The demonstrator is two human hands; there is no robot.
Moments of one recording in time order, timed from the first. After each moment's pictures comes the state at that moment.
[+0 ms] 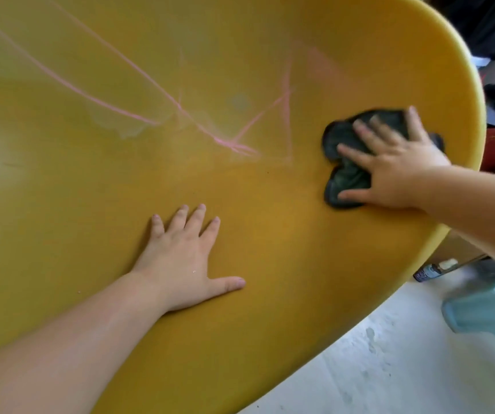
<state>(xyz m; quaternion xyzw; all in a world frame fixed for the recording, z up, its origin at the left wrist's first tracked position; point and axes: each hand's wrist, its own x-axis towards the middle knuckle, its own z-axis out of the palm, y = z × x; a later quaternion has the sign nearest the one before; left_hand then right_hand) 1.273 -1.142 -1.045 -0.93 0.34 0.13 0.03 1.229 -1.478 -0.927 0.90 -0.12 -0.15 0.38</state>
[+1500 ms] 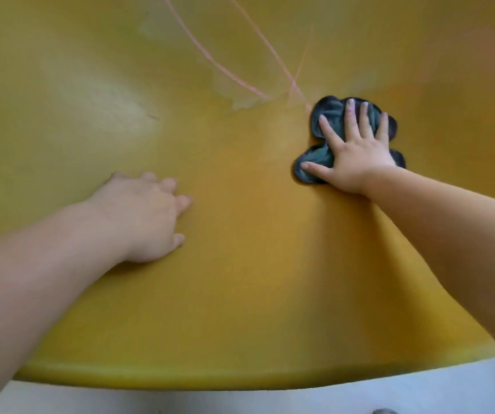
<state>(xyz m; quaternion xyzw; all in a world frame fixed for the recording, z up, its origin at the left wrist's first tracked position) 1.266 -0.982 -0.979 -0.91 0.28 0.17 0.25 1.295 -1.336 -1.029 0.98 -0.08 -0.07 0.15</state>
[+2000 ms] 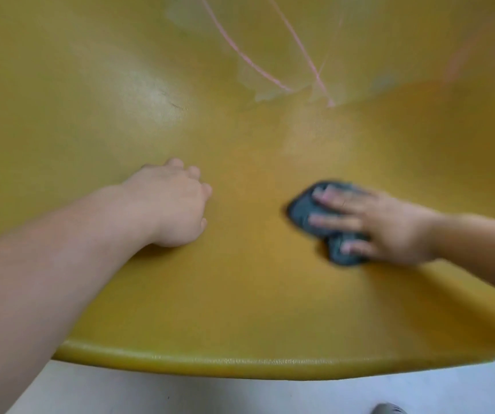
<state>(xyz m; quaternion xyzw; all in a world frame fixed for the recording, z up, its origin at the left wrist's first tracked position) 1.274 -0.976 -0.991 -0.91 0.30 0.18 0.21 1.201 -1.328 -1.028 0.93 0.32 -0.15 0.05</state>
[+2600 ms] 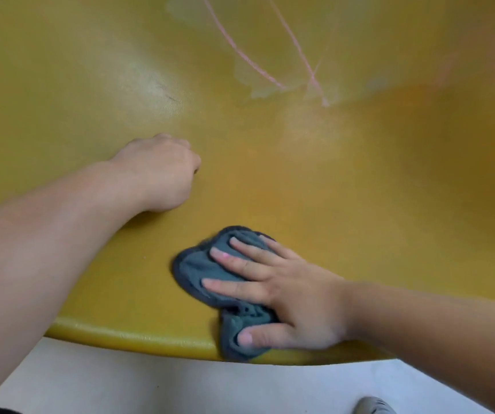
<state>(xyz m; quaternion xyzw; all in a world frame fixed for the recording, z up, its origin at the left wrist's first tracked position) 1.298 -0.966 -0.997 -0.96 0.26 0.09 0.09 1.138 -1.186 -1.029 0.90 0.36 -0.23 -0.08</state>
